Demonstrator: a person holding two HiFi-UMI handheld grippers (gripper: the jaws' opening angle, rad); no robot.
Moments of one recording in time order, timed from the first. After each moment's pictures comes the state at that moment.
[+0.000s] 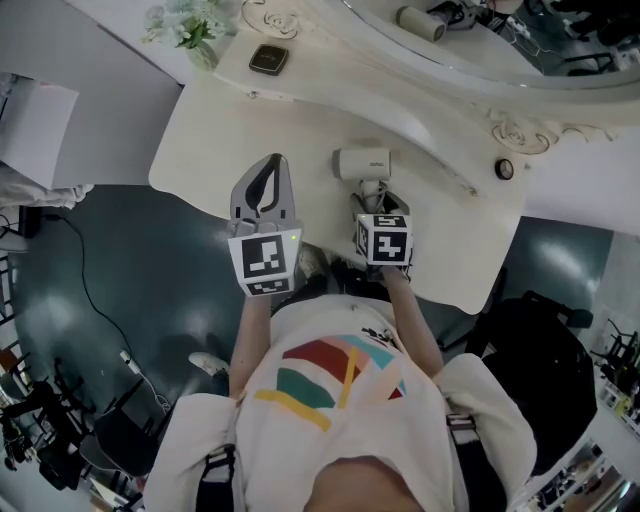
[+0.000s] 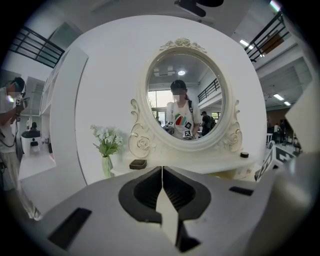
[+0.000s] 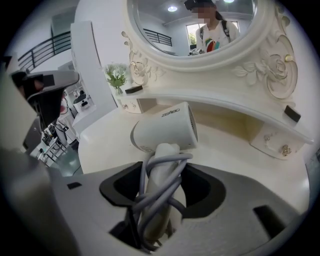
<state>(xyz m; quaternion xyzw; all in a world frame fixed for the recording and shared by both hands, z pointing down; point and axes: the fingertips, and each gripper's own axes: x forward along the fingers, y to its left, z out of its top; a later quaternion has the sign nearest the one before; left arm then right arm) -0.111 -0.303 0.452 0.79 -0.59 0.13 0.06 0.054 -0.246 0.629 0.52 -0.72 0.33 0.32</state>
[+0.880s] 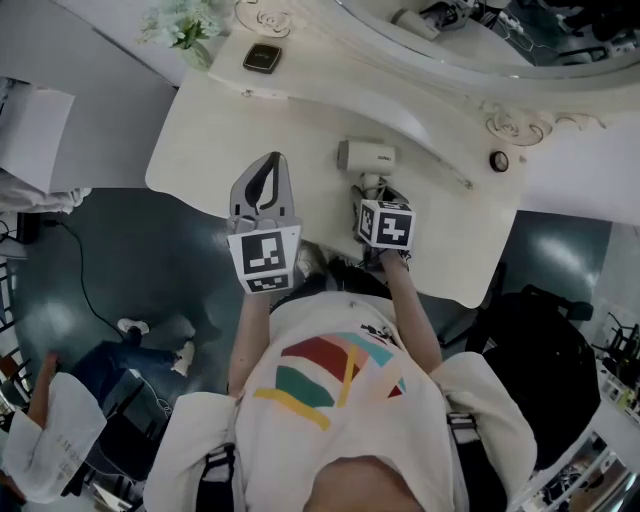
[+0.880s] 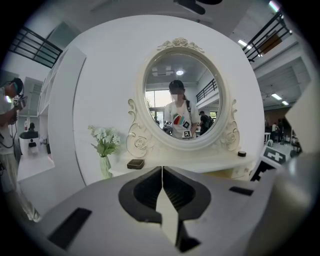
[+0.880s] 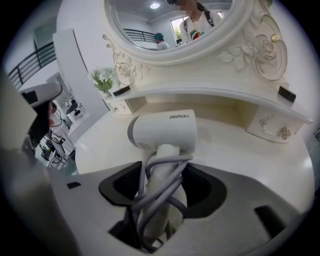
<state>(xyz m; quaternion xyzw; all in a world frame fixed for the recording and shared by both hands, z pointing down) -0.105 -0.298 0.455 0.80 -0.58 0.13 0.06 0.067 -0.249 0.640 0.54 -0.68 0.39 0.29</state>
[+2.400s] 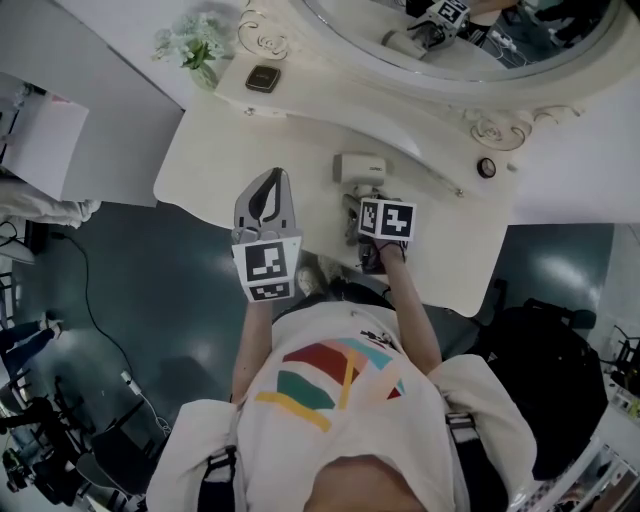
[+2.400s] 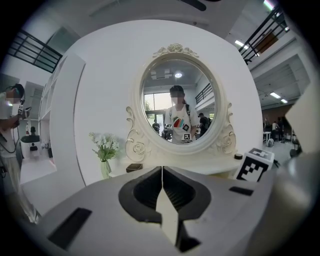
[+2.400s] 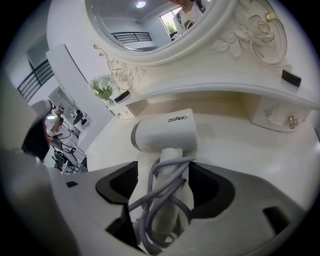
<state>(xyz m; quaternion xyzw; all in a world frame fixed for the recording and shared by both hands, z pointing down) -0.092 -0.276 0.435 0.80 -0.59 0.12 0.04 0.068 -0.250 0.632 0.51 -0.69 0.45 0.26</state>
